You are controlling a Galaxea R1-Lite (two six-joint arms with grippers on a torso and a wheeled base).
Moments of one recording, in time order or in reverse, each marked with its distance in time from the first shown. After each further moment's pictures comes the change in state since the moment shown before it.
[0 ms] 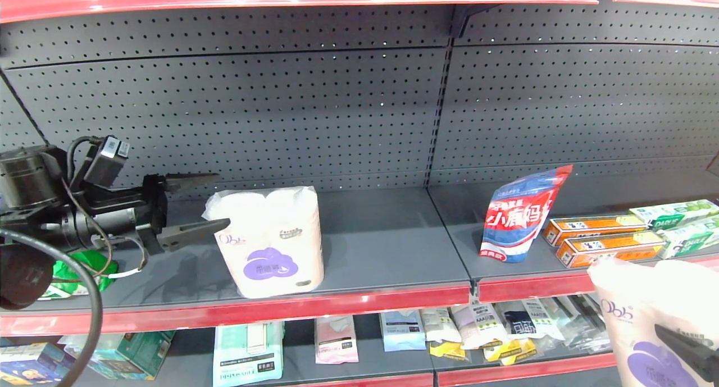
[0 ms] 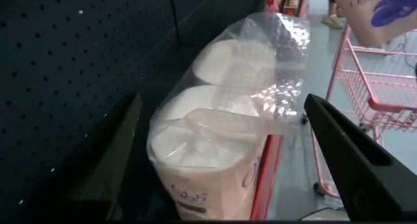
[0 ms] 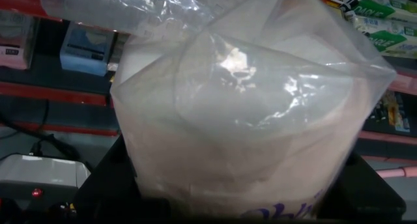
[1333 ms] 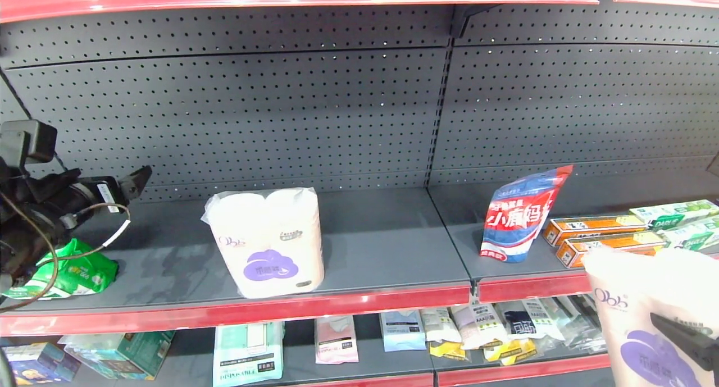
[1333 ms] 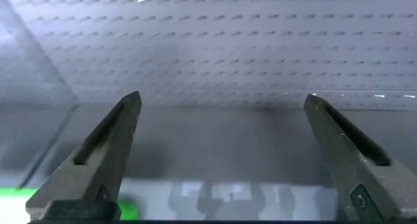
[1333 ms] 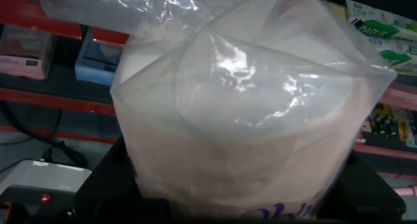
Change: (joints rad) left arm -0.014 -0.236 0.144 0.013 1.240 -0.240; right arm 0.006 0.009 -0.042 -0.002 0.054 0.007
